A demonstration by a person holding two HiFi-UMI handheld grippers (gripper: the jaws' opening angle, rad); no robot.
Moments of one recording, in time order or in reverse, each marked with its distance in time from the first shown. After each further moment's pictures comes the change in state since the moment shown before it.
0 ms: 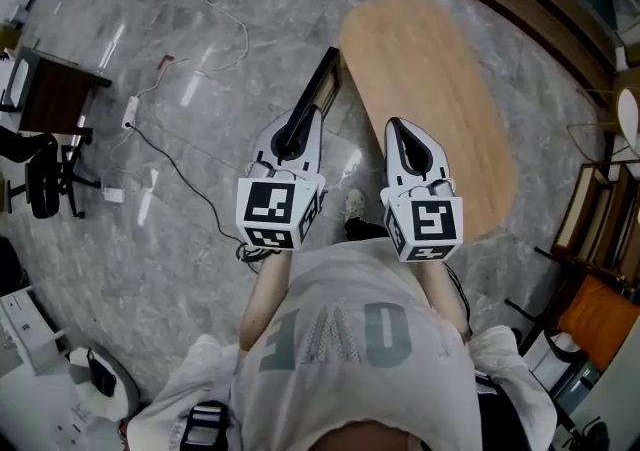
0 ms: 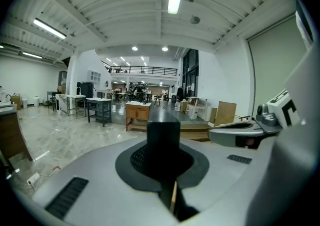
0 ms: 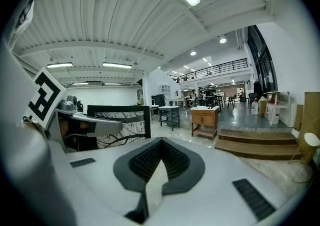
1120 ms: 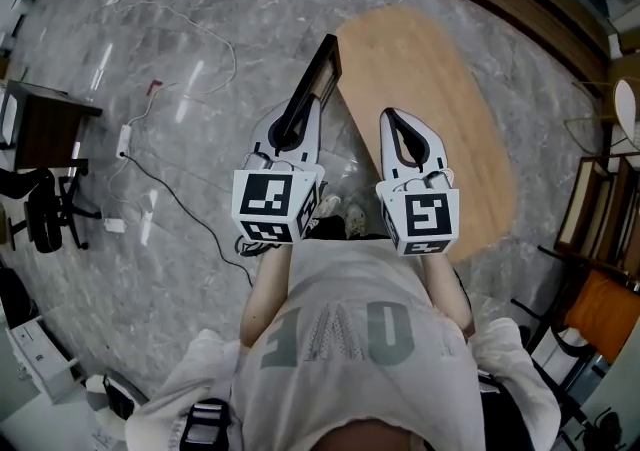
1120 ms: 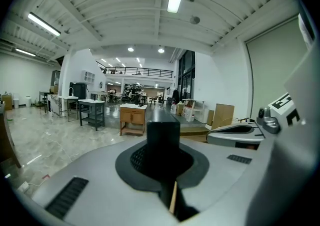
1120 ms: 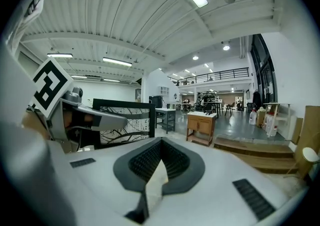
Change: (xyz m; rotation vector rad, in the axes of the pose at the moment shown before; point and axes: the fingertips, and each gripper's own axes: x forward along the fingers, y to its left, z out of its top) left arm 0.089 0.039 0.034 0.005 -0.028 -0.062; right arm 0.084 -0.032 0.028 -0.090 -0.021 -0.048
